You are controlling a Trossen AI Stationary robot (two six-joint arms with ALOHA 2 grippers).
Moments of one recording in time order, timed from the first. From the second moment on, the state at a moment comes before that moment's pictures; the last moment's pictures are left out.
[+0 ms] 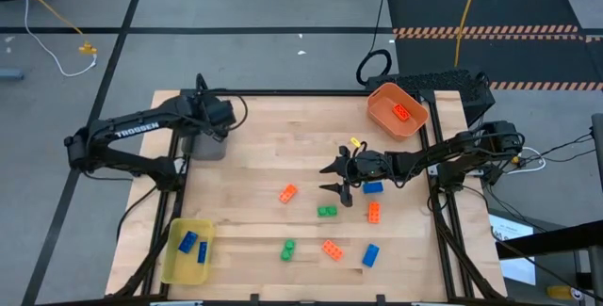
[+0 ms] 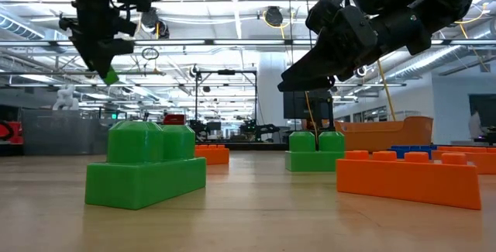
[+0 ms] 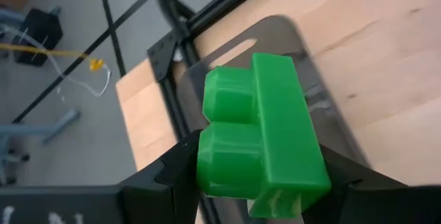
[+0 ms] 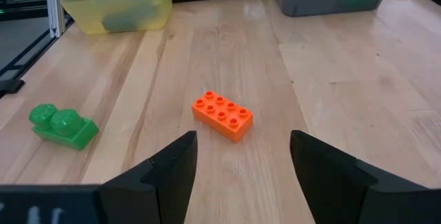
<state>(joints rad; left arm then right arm) 0.43 1.18 1.02 -1.34 -0.63 -0.60 0.04 1.48 0.53 0.54 0.00 0.12</state>
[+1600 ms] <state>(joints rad) 0.03 1.27 1.02 -0.70 -0.17 -0.32 0.04 1.48 0.53 0.50 0.00 0.17</state>
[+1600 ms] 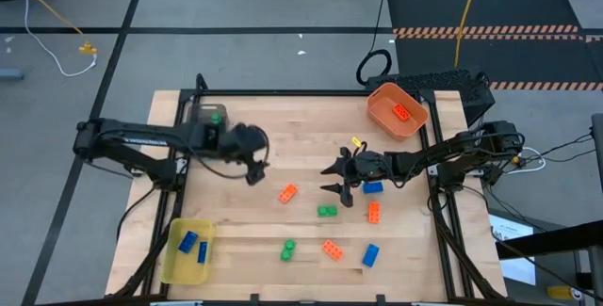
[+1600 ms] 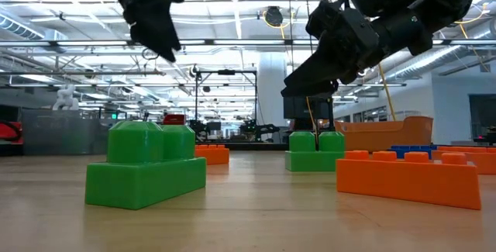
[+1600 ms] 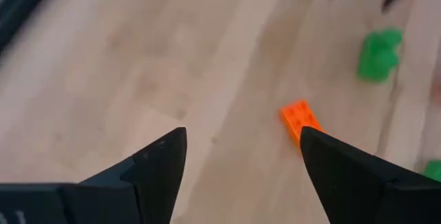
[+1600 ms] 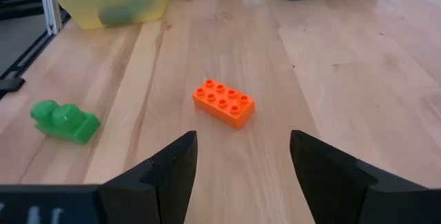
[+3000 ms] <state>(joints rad) -0.22 1.64 1.02 -0.37 -0.19 -0.37 0.13 1.39 0.72 -0.75 0.07 0.25</state>
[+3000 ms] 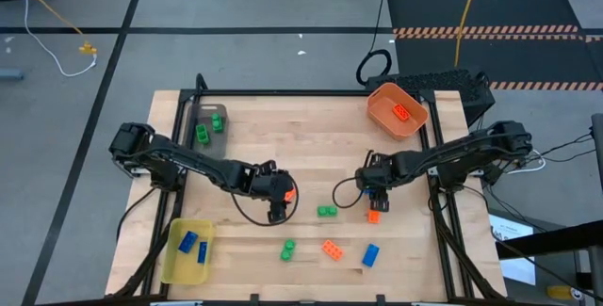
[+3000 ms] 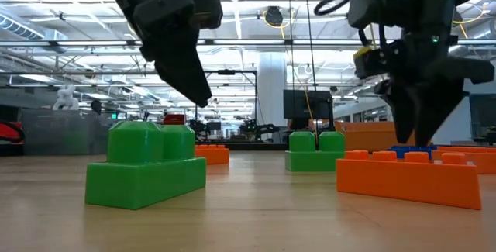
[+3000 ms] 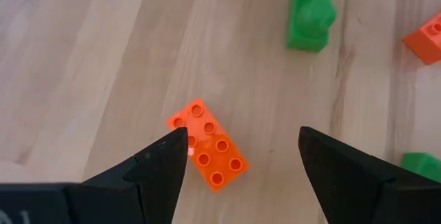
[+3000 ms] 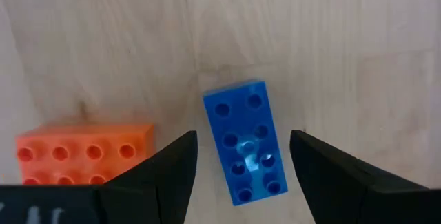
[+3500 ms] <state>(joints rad) -0.24 1.64 1.02 -0.37 -0.19 -0.38 0.13 1.53 0.72 -0.76 0.16 0.31</state>
